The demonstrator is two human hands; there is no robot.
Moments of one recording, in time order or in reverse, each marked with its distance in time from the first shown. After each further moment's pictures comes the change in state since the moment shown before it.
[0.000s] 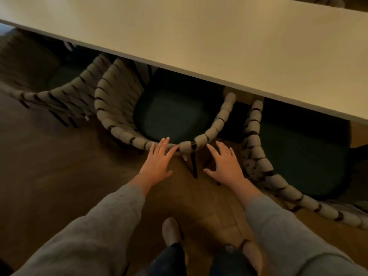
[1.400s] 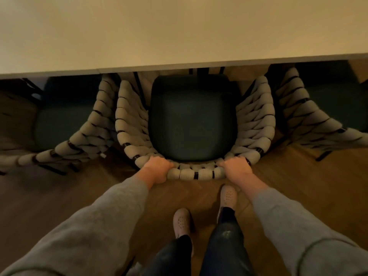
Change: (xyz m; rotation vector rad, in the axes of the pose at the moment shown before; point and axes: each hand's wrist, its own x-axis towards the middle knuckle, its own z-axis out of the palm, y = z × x) left_hand 0.042 -0.299 -0.025 0.331 -0.470 0.420; right_hand 0.097 -0.255 0.077 -0.289 -0.362 0.312
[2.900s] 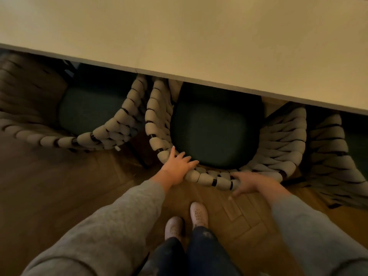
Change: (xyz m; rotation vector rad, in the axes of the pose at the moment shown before) left_hand 0.044 -0.029 -0.004 -0.031 0.287 -0.044; right_hand 0.061 0.020 -0.073 0.297 -0.403 -0.027
